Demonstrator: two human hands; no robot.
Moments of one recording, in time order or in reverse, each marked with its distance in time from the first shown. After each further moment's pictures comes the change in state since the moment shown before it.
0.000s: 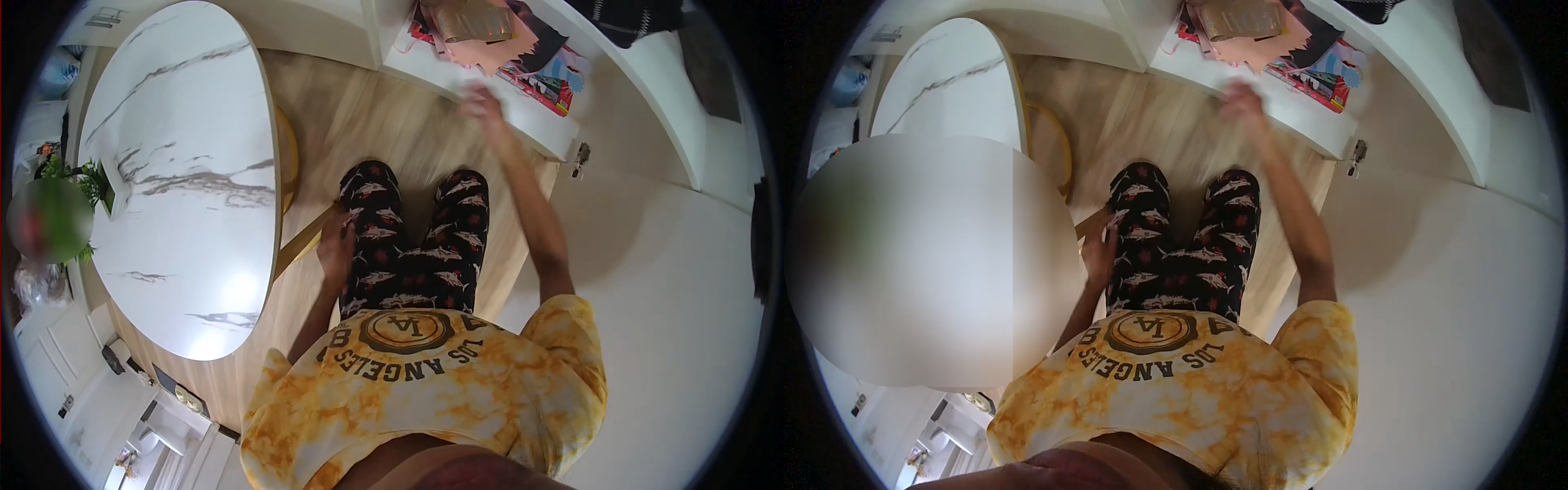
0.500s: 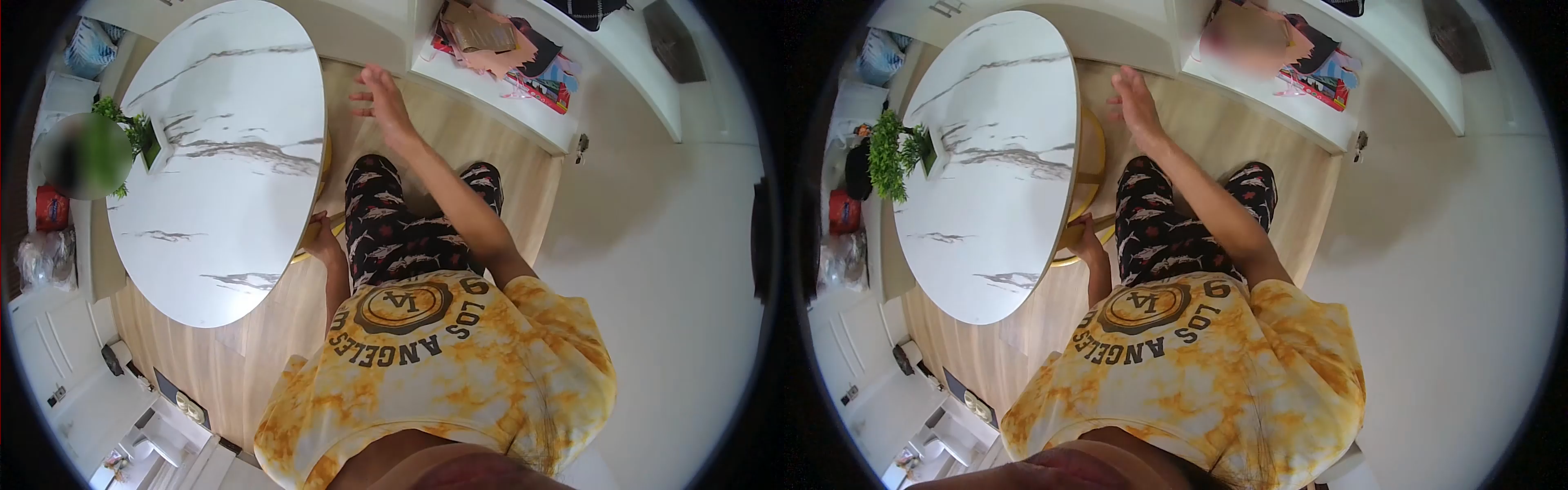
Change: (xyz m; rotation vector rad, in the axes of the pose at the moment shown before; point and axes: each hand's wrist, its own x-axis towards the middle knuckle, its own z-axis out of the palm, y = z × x) left_hand -0.007 -0.008 -0.036 -0.665 0.812 -0.348; right_hand -0.073 -0.084 0.264 0.074 -0.093 -0.019
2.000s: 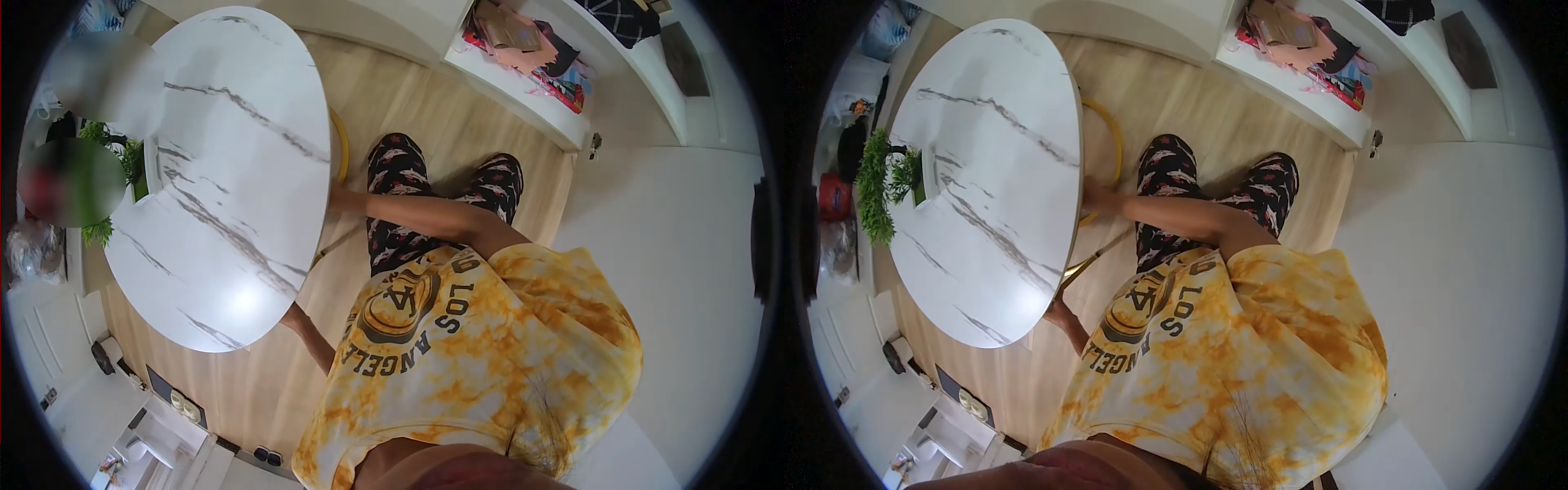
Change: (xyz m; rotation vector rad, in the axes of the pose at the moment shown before) left_hand 0.047 -0.078 -0.150 0.190 0.173 0.035; right_hand -0.004 0.177 0.064 -0.626 -0.721 0.119
